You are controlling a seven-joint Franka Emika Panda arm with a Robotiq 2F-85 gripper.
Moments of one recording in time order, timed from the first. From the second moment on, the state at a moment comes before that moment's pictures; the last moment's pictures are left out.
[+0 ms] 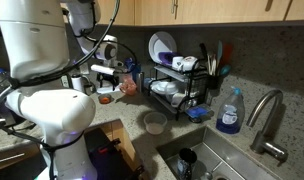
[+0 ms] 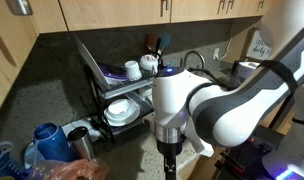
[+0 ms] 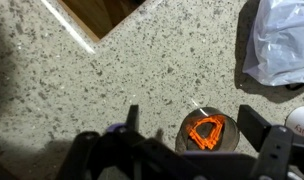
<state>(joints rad) 0.43 0.09 0.41 -2.30 0.17 2.39 0.04</state>
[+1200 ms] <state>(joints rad) 0.46 0.21 0.40 -2.24 0.11 2.39 0.49</state>
